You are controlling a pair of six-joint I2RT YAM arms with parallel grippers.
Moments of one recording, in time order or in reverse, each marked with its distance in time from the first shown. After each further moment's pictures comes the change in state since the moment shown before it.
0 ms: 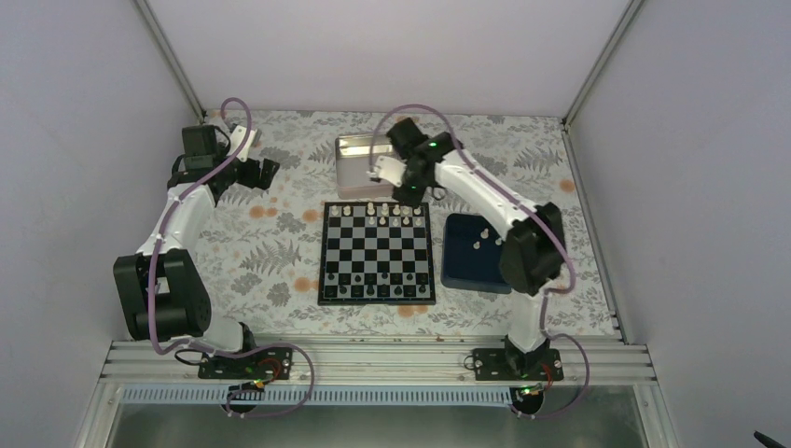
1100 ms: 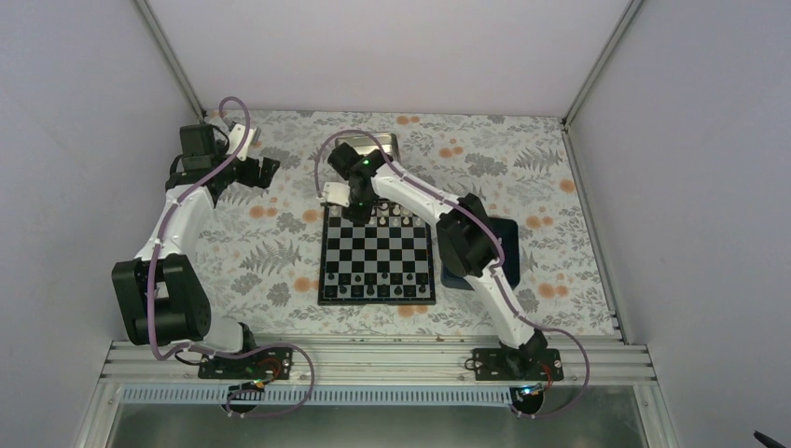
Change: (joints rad) left arm 0.000 -0.027 0.000 0.000 0.016 0.000; right arm 0.187 0.496 0.424 -0.010 -0.079 -0.020
